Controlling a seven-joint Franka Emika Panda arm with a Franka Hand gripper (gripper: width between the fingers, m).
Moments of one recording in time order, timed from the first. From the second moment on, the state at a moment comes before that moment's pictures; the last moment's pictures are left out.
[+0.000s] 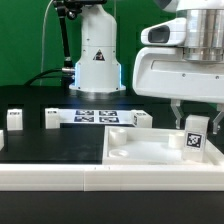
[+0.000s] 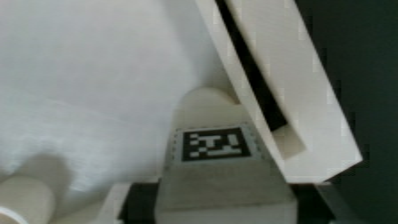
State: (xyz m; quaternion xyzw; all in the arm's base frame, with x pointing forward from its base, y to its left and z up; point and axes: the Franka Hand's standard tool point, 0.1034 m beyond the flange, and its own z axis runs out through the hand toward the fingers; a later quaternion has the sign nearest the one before) arm 0.621 0.109 0.073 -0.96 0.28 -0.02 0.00
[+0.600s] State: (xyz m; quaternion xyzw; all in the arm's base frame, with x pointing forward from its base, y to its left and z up) arm 0.621 0.108 0.072 -0.95 0.31 -0.02 0.00
